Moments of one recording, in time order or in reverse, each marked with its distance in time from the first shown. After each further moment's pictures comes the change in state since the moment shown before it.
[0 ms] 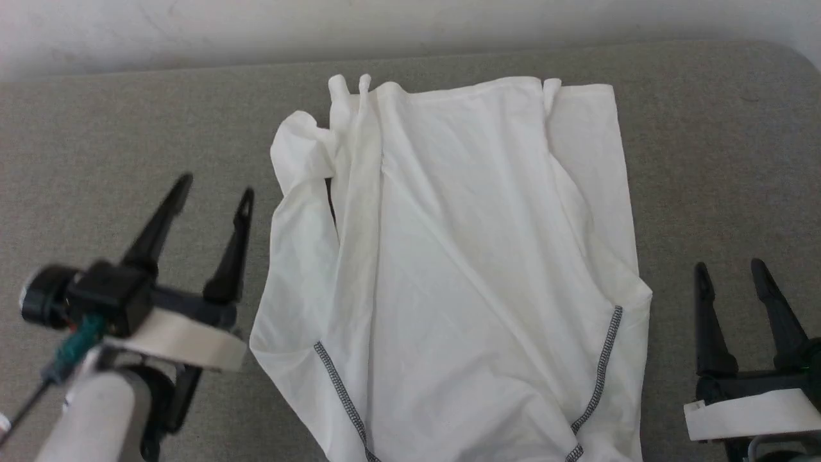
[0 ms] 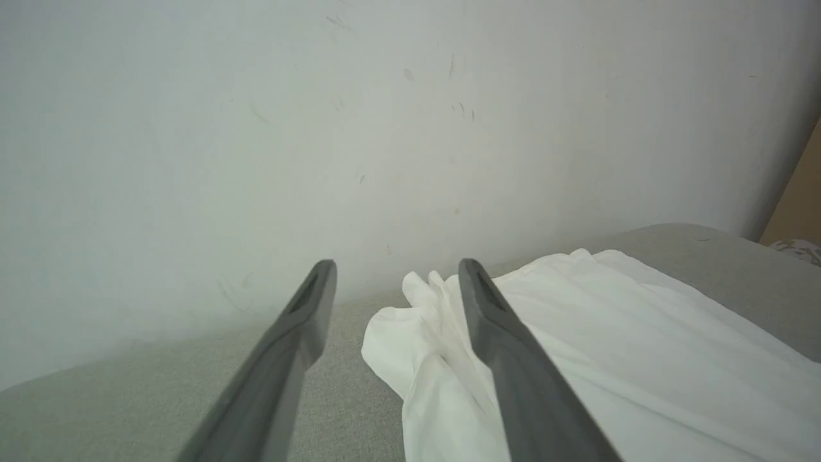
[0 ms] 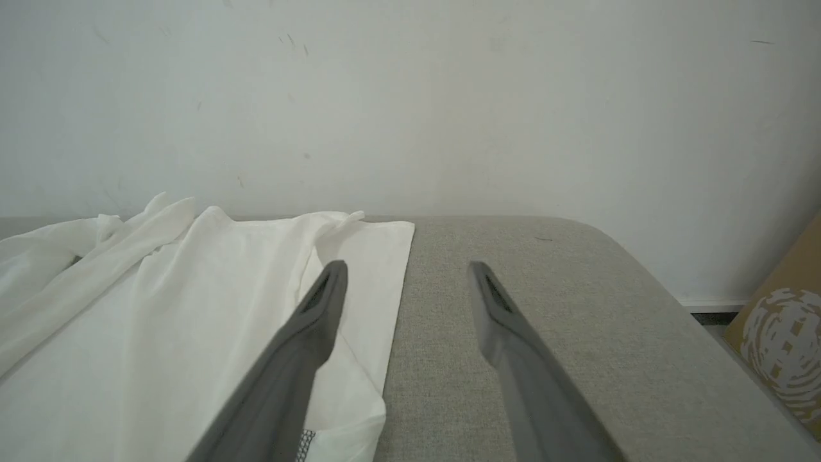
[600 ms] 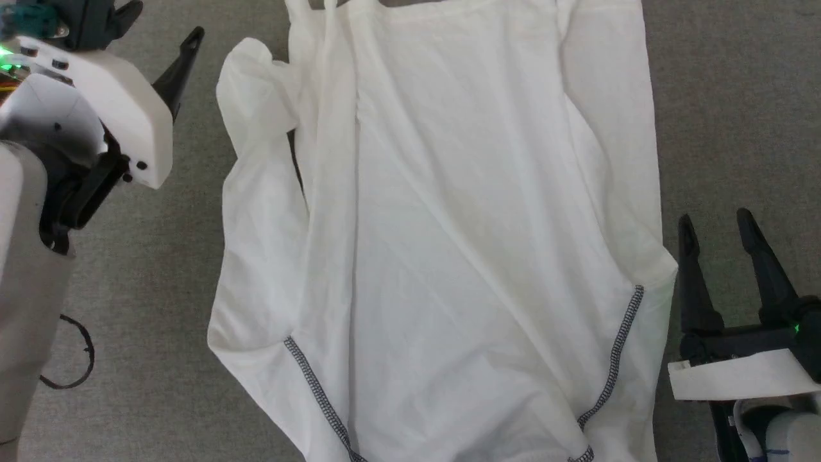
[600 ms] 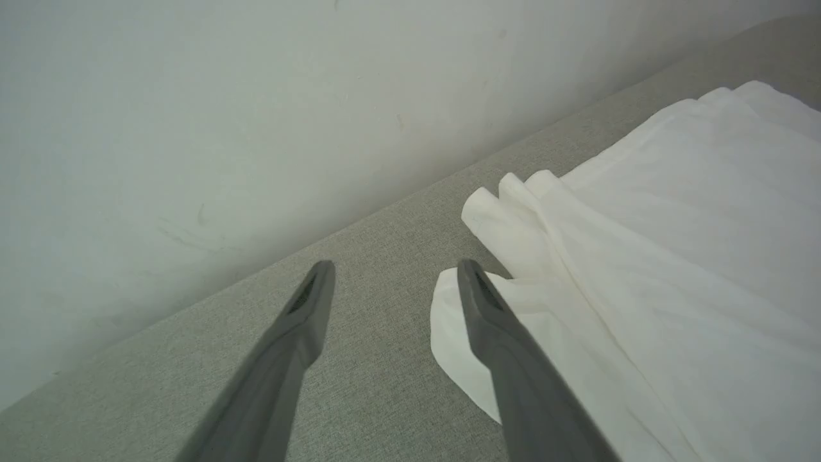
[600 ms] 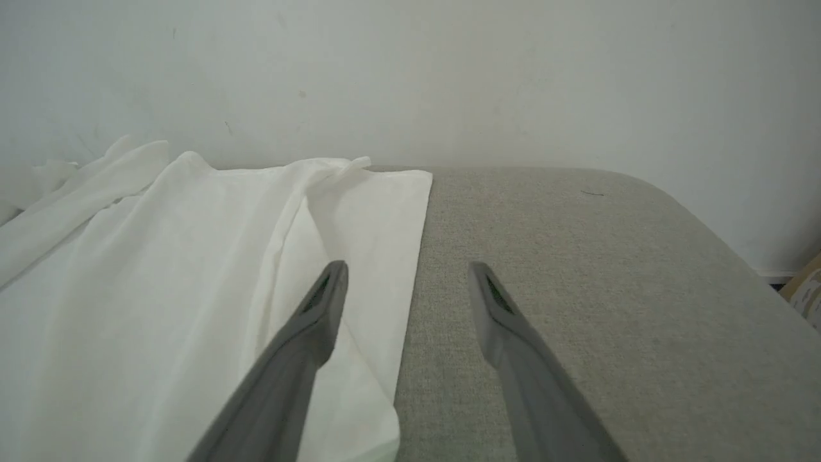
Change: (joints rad) left arm -0.667 0.194 -0.150 0.316 -0.164 -0.150 0.564; right arm -0.112 0.001 0.046 0.004 0.002 0.000 -0.007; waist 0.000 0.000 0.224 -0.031
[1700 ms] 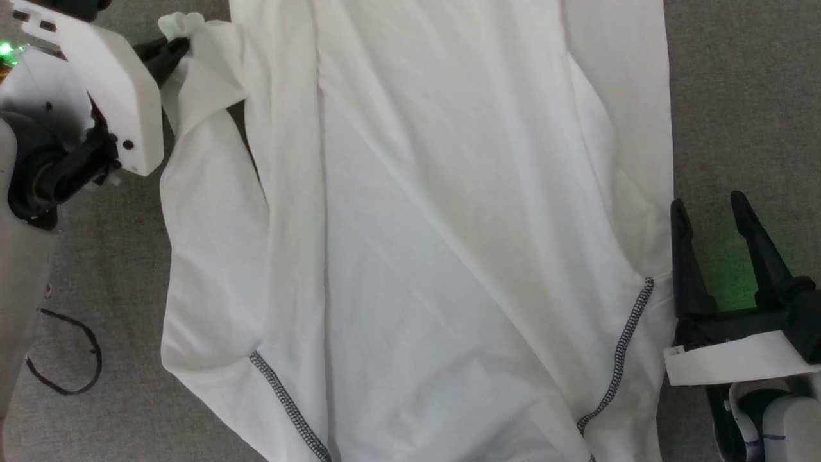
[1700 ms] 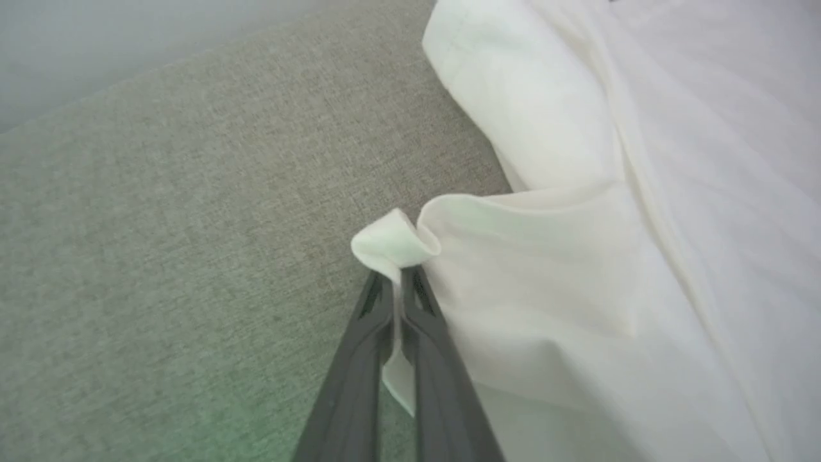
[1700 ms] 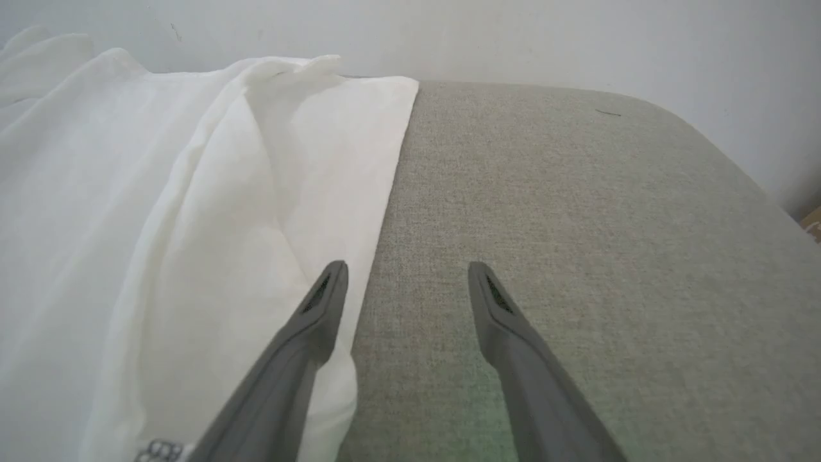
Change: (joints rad) left arm -0.087 0.029 -0.058 0.081 -0.232 -0.001 0.218; right arm -0.046 0.000 0.013 0.000 -0.028 0.000 0.036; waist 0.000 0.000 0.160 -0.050
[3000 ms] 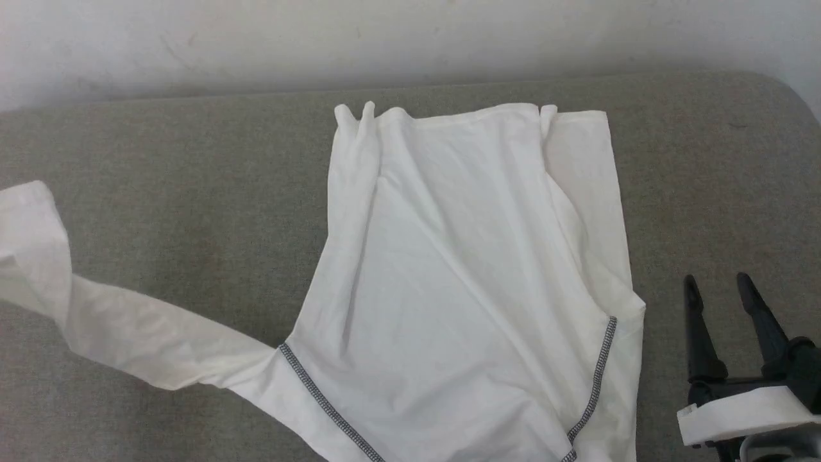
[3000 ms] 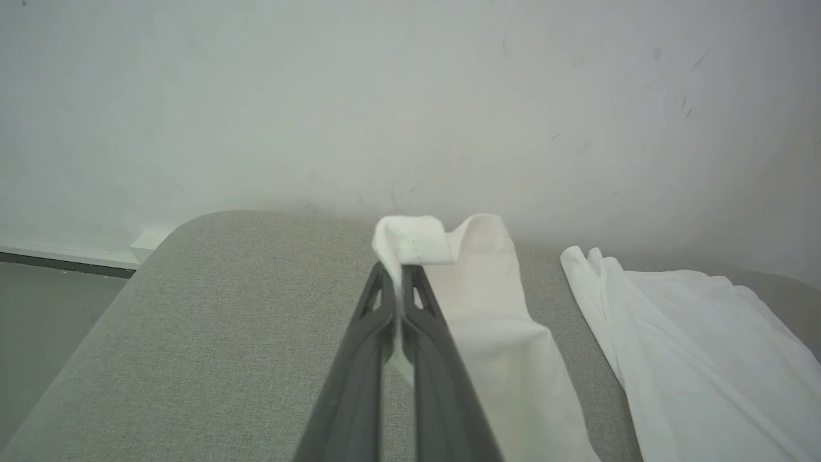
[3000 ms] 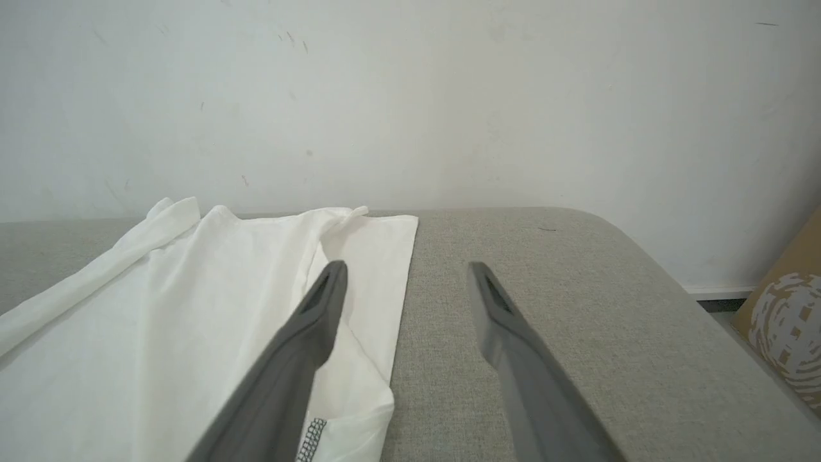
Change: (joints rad) left arm 0.970 0.215 0.586 -0.346 -0.299 0.168 -0.531; right arm 0.142 0.000 -0.058 0.067 0.047 0.000 0.003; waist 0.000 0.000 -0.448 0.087
